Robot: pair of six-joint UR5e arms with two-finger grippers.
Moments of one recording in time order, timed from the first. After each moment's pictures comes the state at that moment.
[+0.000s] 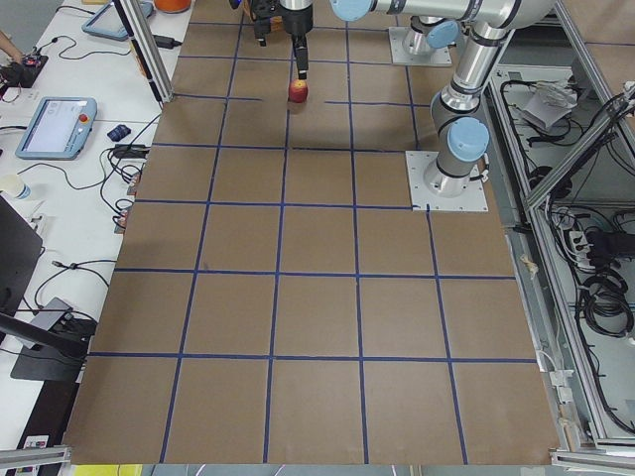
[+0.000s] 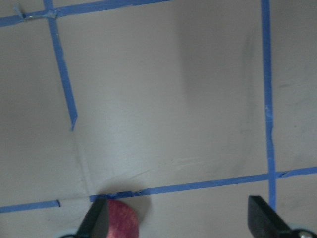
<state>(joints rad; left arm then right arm) -1.50 -1.60 -1.47 -1.70 1.58 -0.08 1.76 -1.05 1.32 -1.76 -1.54 0.31</state>
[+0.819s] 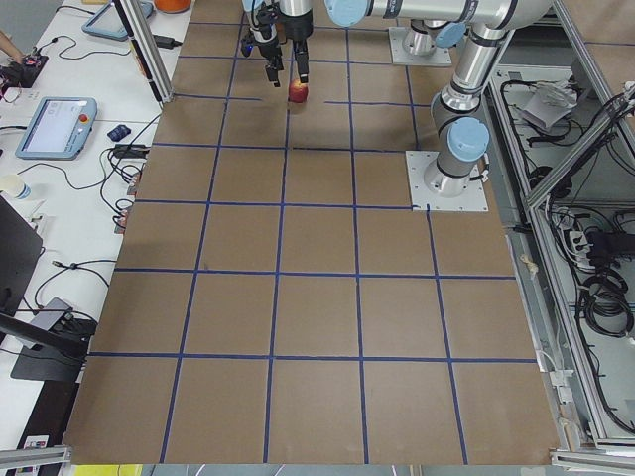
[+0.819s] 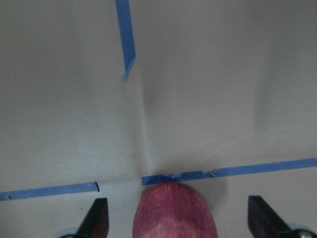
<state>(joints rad) -1.51 -1.59 -1.49 -1.71 1.57 -0.06 1.89 -0.94 1.34 -1.78 -1.51 0.41</state>
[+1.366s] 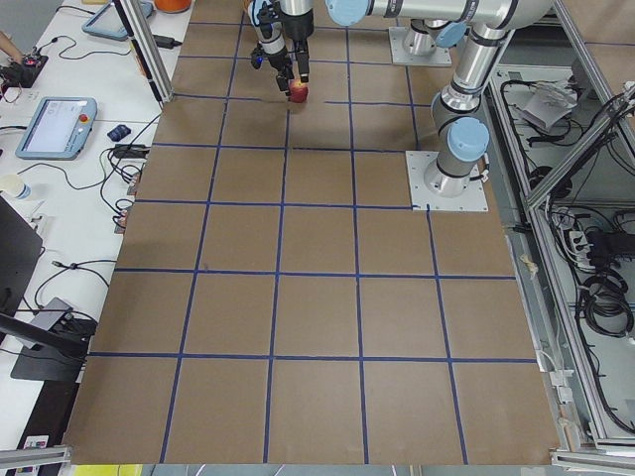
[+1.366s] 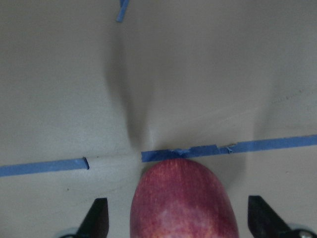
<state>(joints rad) -1.51 -1.59 -1.49 -1.71 1.57 -0.05 1.91 -0.94 1.41 -1.78 -1.49 0.41</state>
